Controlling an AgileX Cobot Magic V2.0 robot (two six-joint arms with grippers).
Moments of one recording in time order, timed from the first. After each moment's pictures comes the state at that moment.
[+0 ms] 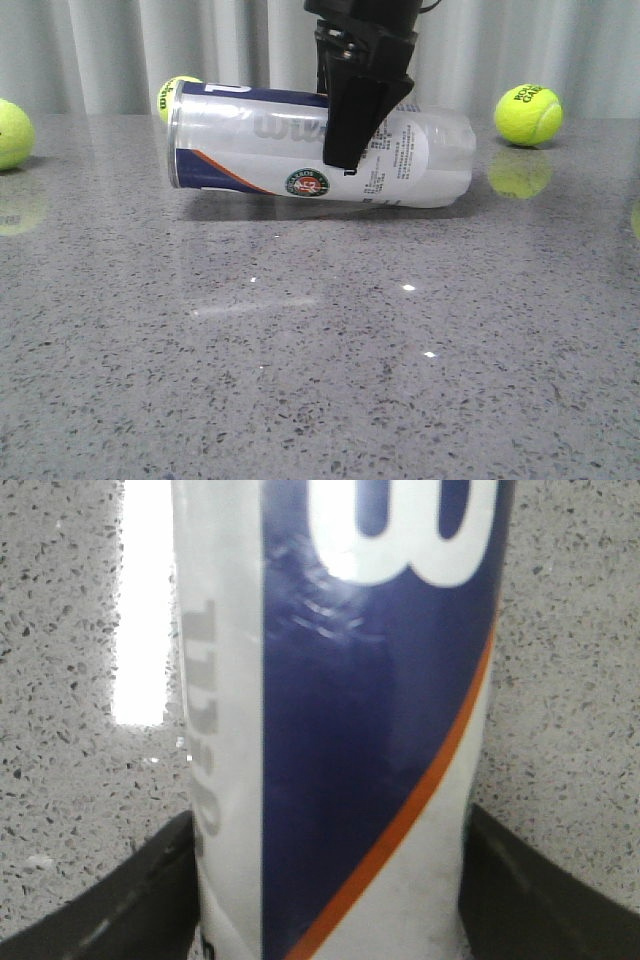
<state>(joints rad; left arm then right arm) -0.05 0.00 0.00 -0.02 0.14 0.05 0.53 1.98 -1.88 0.19 1.24 -1.11</state>
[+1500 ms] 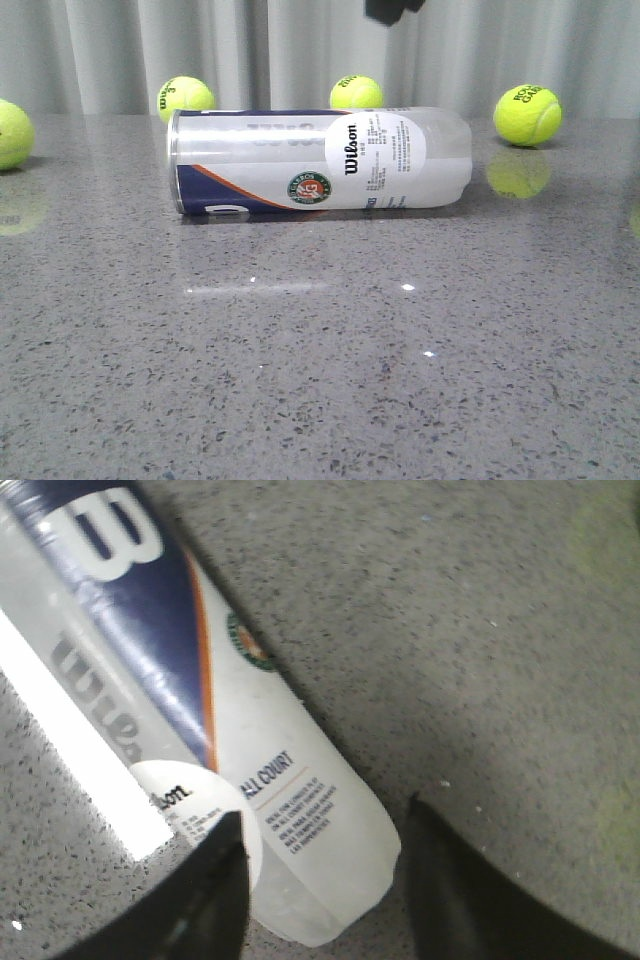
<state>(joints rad) -0.05 0.00 0.00 -0.02 0.14 0.05 0.53 1.77 -1.89 -0.03 1.22 -0.36</state>
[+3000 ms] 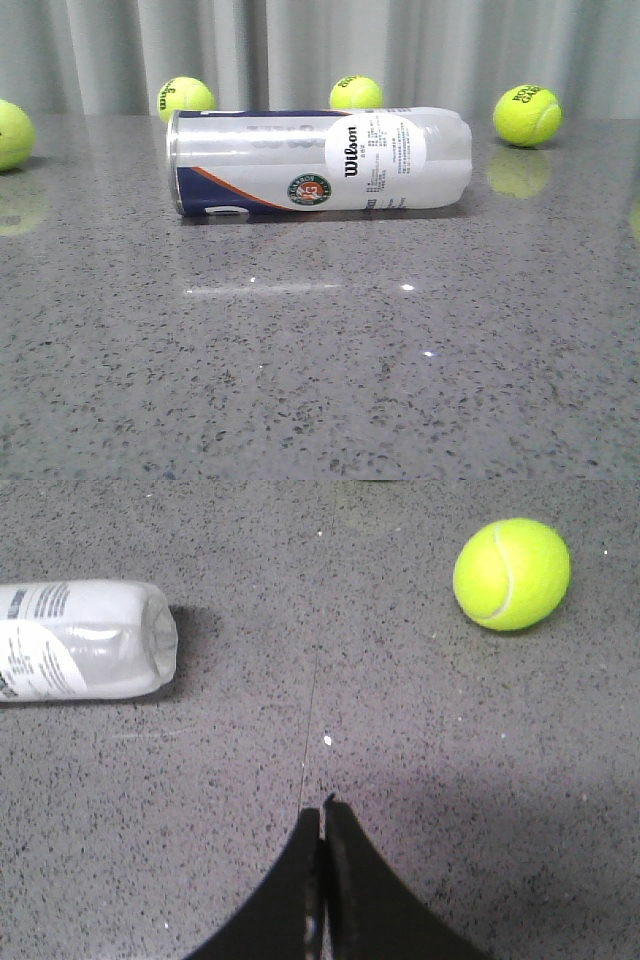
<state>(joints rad) -0.05 0.00 0.00 -0.02 0.14 0.05 0.26 0.79 -0.94 -0.11 0.92 0.28</state>
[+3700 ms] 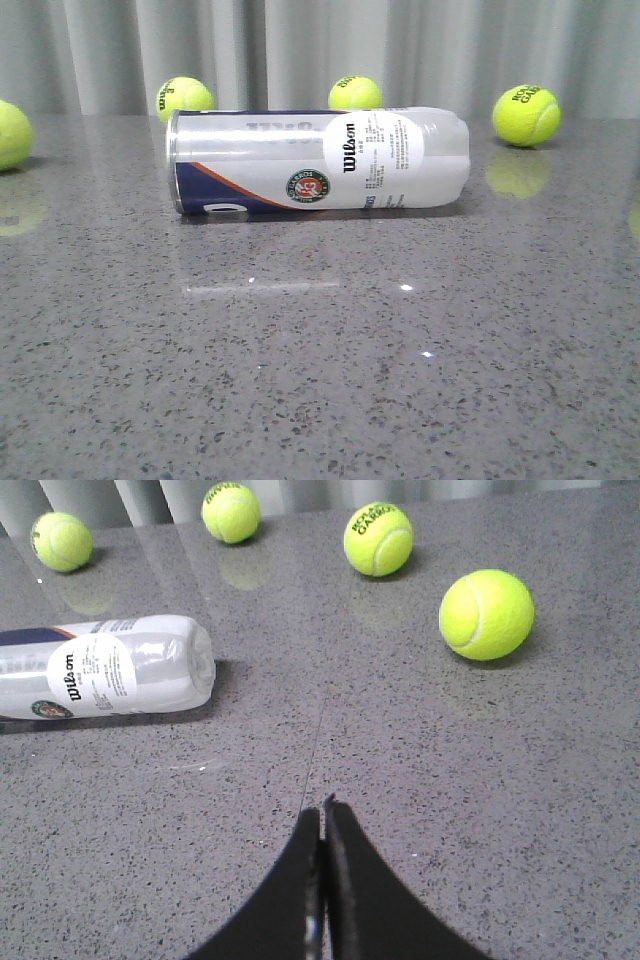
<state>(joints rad) -0.05 0.00 -0.01 -0.02 0.05 0.05 0.26 0.17 -0.54 -0.11 0.76 0.28</state>
